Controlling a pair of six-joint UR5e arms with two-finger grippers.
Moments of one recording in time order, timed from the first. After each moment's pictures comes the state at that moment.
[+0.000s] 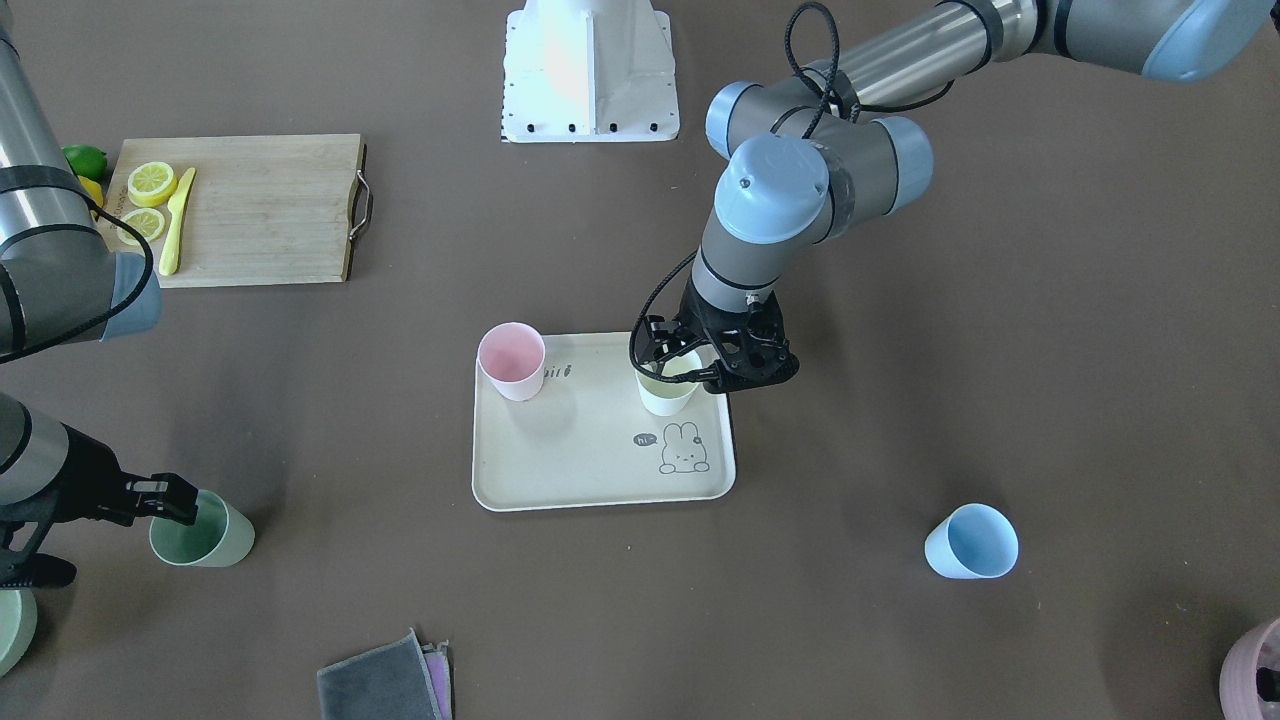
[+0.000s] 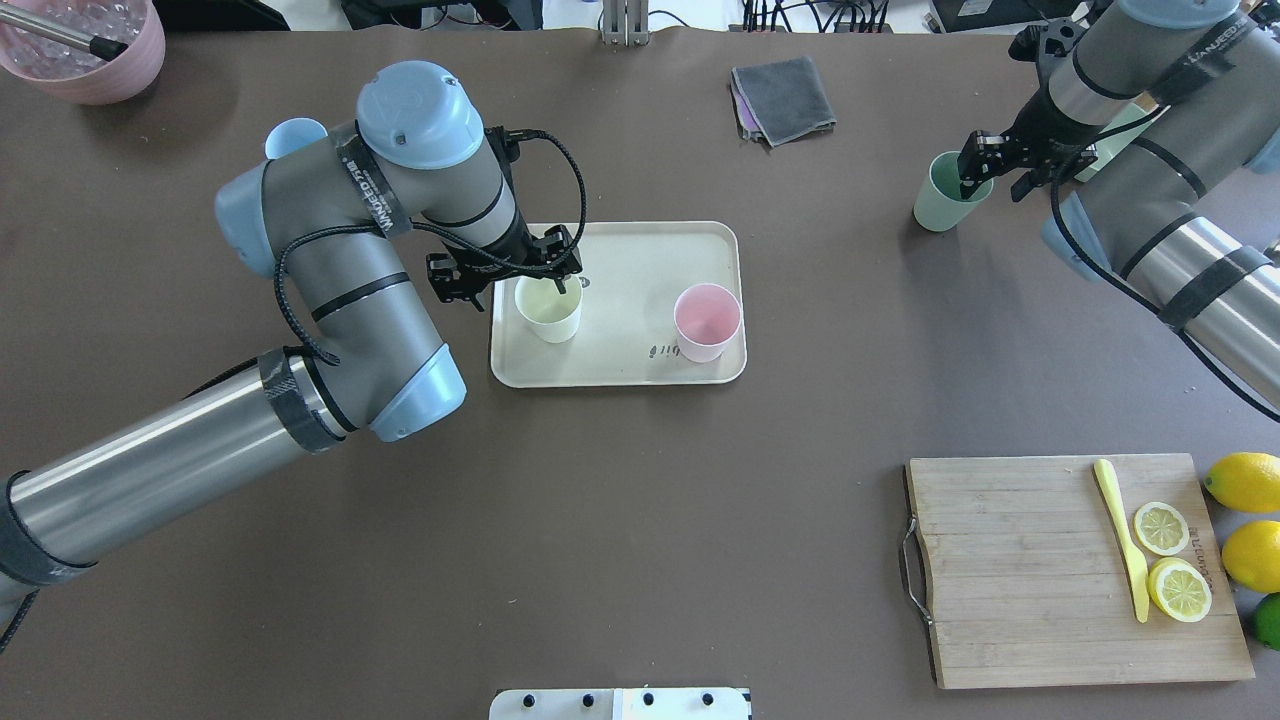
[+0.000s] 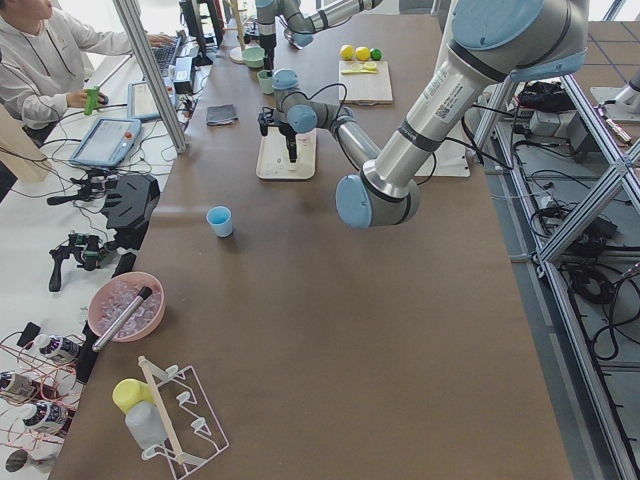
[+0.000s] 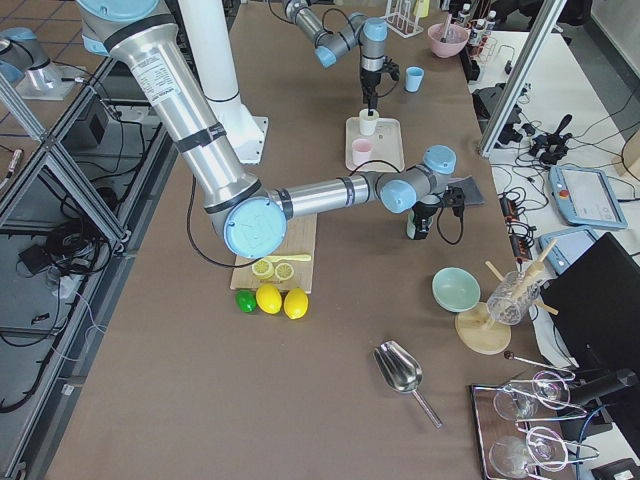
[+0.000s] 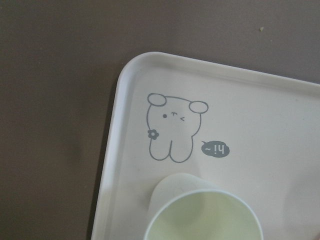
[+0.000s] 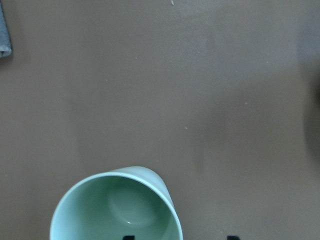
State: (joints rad) left arm -0.71 -2.31 -1.49 -1.69 -2.05 -1.27; right arm 1.08 -1.05 1.23 -1.23 2.24 0.73
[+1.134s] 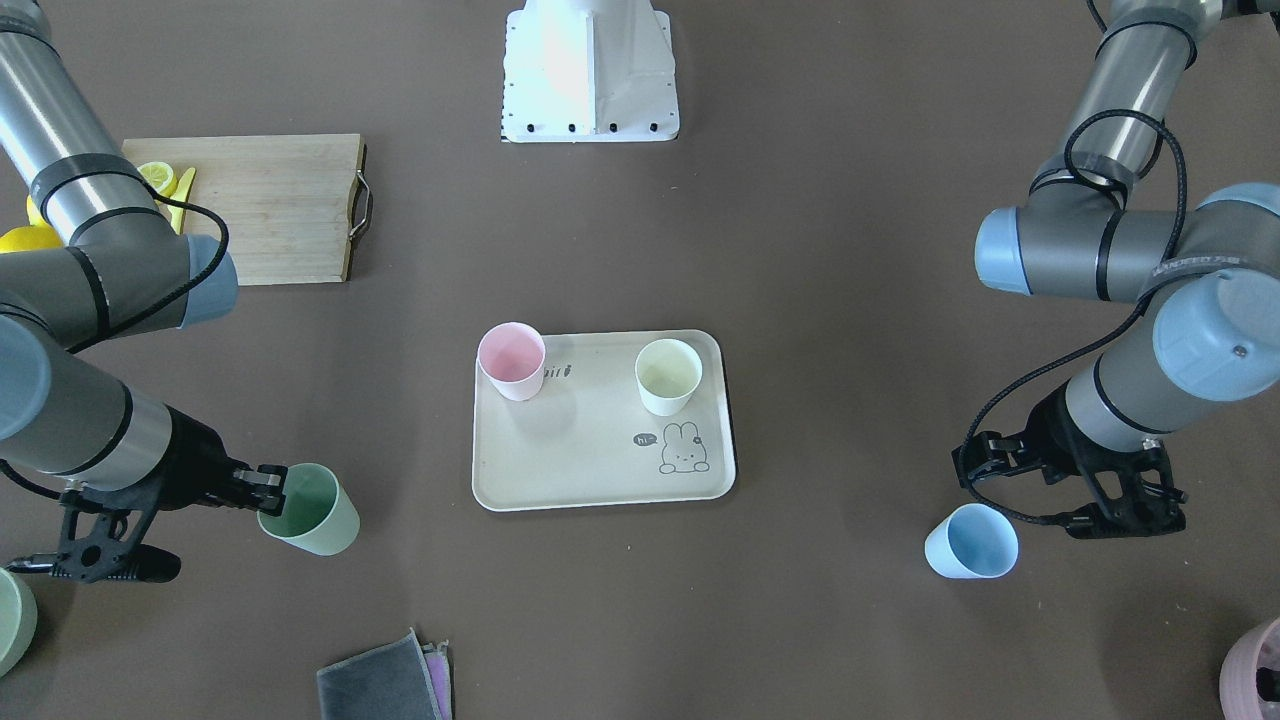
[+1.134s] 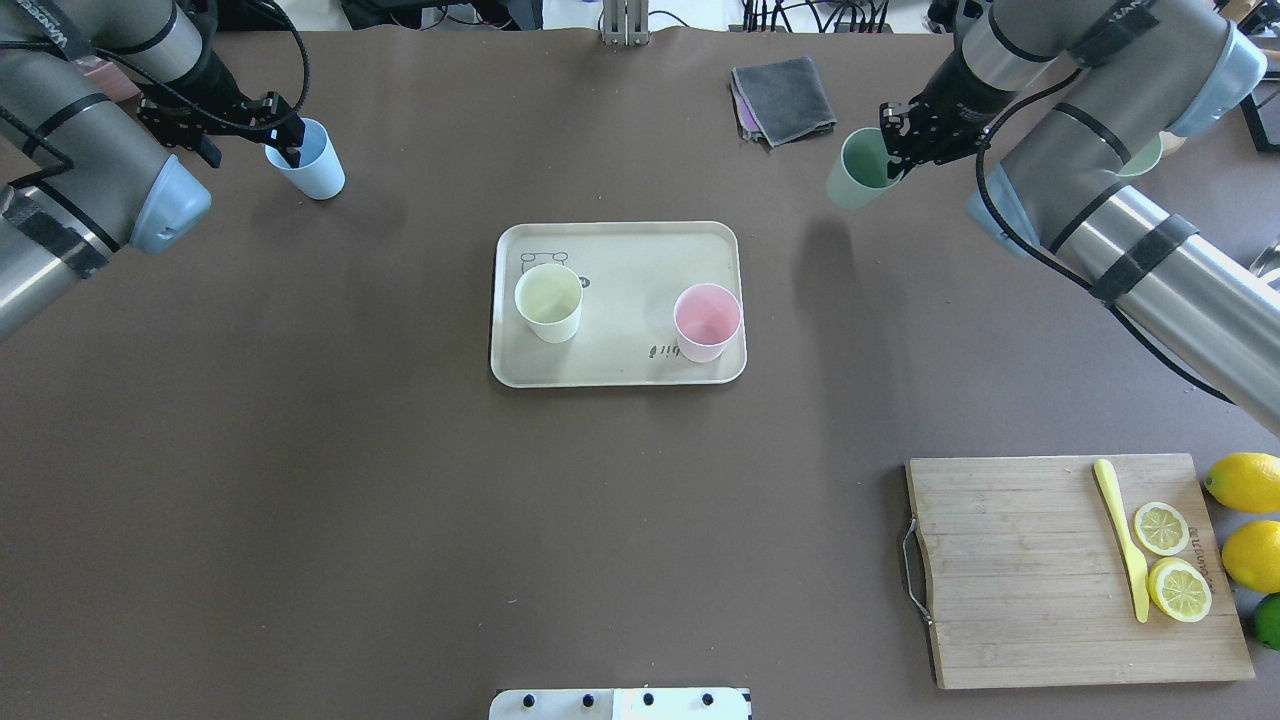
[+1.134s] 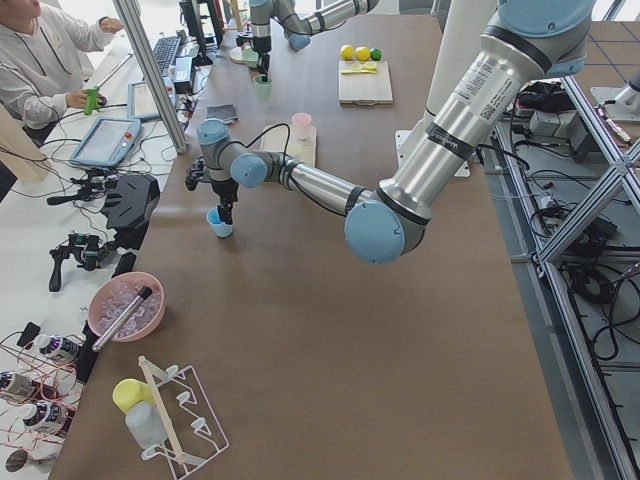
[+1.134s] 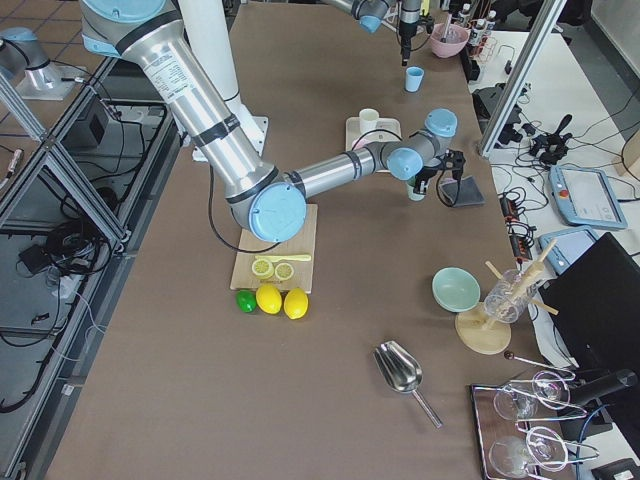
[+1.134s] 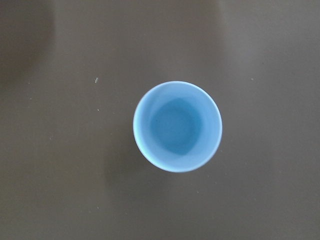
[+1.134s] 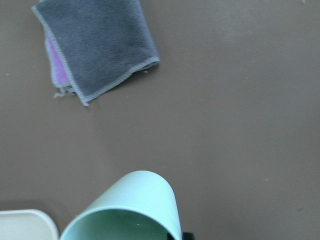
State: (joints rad) left arm -1.07 -2.19 -1.26 -1.78 -2.21 -0.71; right arm 1.01 -0.91 1.26 -1.24 2.31 0.96
